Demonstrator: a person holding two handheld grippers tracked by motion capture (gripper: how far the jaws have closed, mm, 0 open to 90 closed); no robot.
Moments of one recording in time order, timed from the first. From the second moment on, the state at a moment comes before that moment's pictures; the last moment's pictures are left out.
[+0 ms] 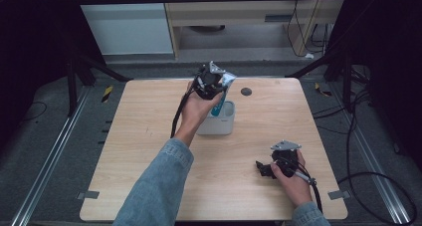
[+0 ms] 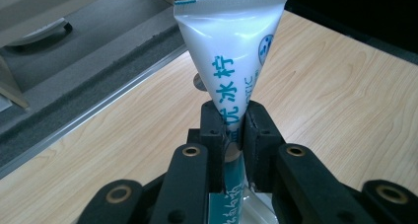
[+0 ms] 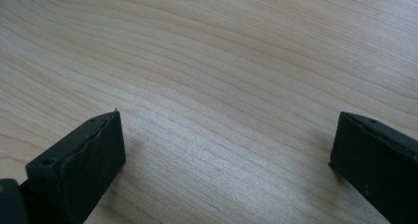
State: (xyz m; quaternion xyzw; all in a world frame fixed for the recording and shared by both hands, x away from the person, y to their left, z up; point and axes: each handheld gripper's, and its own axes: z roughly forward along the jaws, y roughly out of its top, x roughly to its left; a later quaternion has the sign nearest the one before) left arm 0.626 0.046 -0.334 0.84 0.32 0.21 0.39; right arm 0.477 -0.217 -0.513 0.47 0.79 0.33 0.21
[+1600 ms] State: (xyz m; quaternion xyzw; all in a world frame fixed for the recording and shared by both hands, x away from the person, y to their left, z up) left arm 0.623 0.061 -0.373 0.85 0.32 0.19 0.37; right arm 0.477 -0.217 -0.513 0.47 0.79 0.33 0.21
